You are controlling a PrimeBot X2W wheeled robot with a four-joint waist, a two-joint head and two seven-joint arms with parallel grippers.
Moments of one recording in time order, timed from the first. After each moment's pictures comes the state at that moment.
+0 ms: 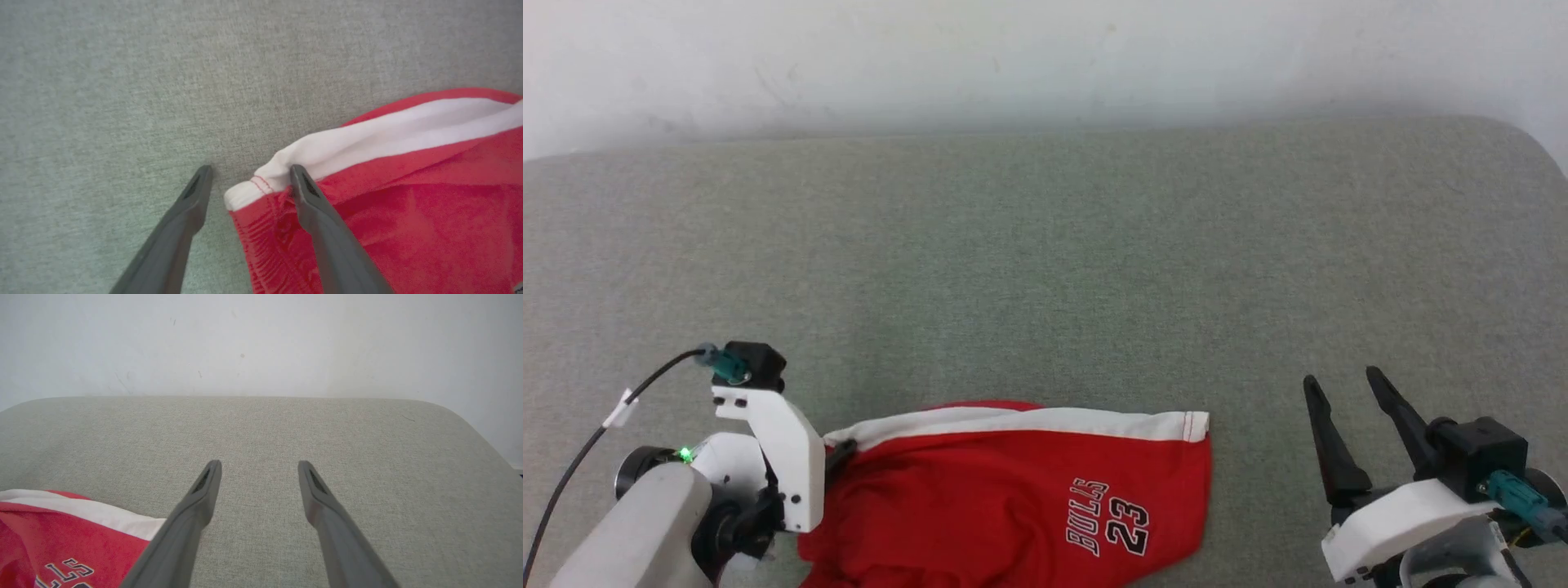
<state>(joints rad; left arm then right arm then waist) -0.34 0.58 -0.50 0.30 -0.79 0.04 0.56 0.08 -0.05 0.01 -0.09 0.12 0.13 0.02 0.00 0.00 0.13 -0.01</state>
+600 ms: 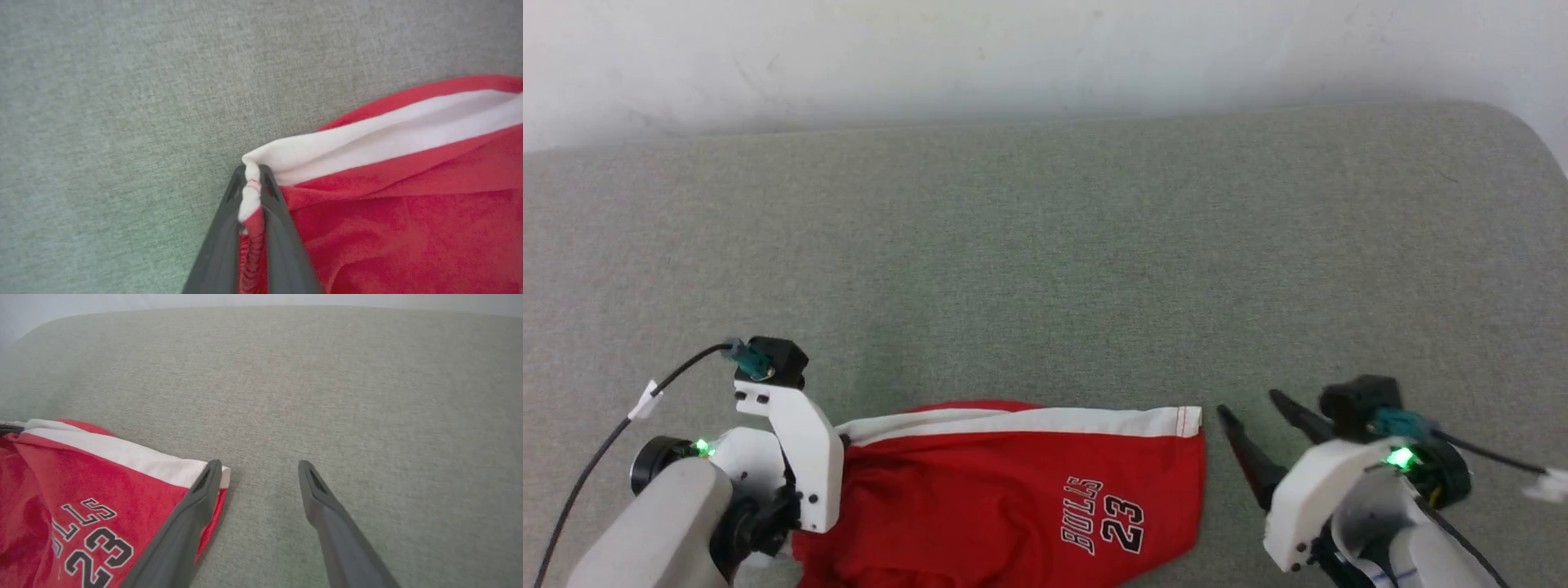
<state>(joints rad) -0.37 0.58 -0.57 0.30 -0.77 0.04 0.61 -0.06 -0.13 0.18 0.09 0.26 0.13 0.23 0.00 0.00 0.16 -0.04</state>
